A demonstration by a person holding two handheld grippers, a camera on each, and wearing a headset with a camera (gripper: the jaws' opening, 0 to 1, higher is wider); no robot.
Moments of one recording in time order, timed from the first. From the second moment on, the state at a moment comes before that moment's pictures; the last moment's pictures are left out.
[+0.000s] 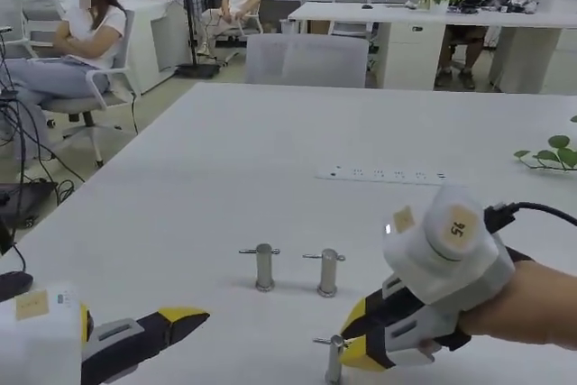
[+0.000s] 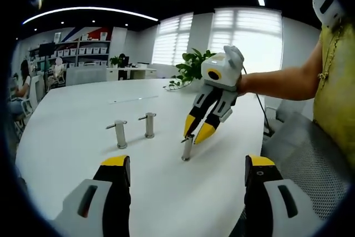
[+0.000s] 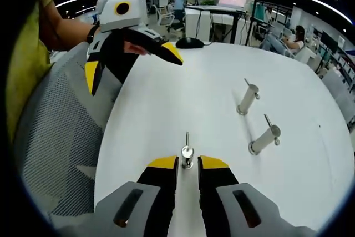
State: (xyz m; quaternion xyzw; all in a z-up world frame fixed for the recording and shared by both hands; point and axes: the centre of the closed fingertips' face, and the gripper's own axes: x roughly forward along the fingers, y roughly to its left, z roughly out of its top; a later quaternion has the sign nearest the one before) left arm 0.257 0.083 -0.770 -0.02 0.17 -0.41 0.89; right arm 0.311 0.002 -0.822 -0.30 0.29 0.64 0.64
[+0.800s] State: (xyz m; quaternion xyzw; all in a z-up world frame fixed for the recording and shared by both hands) left arm 0.253 0.086 -0.761 -0.02 0.17 -0.40 0.90; right arm 0.309 0.013 -0.823 -0.23 0.27 0.65 0.67
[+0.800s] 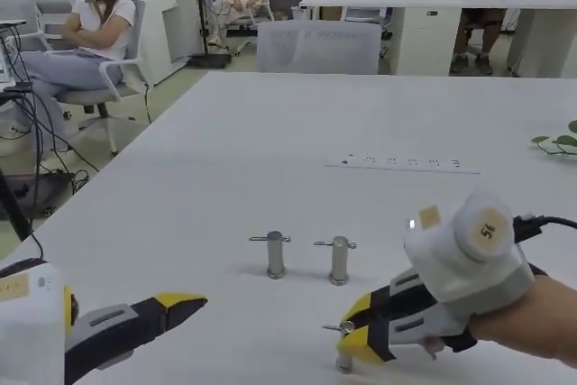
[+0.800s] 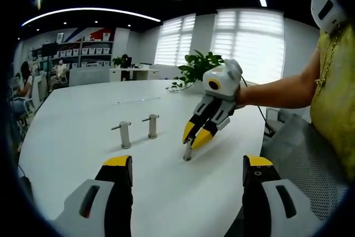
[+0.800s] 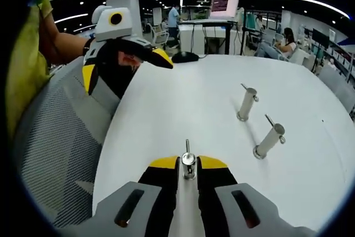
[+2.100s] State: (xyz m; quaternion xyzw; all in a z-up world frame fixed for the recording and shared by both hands) left arm 0.257 0.088 -0.754 -0.02 0.17 -0.40 0.90; right arm 0.335 -0.007 -0.809 -0.25 0.26 0.65 0.67
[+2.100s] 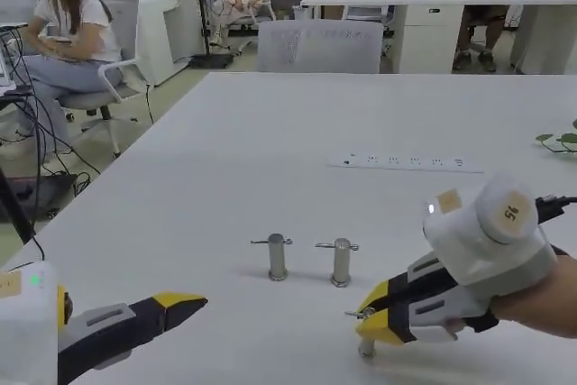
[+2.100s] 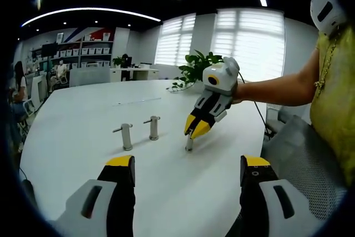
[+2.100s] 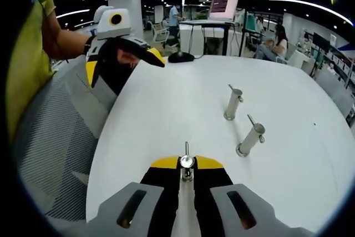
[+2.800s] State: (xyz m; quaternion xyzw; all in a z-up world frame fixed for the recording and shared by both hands) left arm 0.262 0.082 -0.743 -0.01 0.17 -0.40 0.90; right arm 0.408 -0.036 -0.789 -0.23 0.26 0.63 0.70
